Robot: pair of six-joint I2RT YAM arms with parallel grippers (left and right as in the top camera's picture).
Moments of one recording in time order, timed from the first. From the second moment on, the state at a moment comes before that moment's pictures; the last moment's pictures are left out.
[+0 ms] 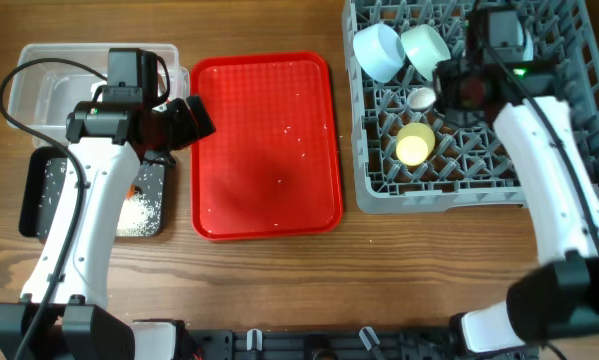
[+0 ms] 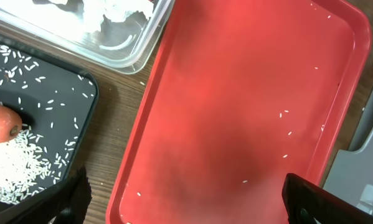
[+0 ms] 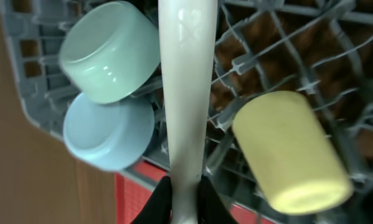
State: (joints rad) left arm -0.05 1.52 1.33 -0.97 0.07 -0.49; right arm 0.10 1.68 1.52 -0.92 0.01 1.48
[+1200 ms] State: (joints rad) left arm -0.05 1.52 1.33 -0.97 0.07 -0.49; right arm 0.10 0.99 1.15 -0.68 -0.19 0.10
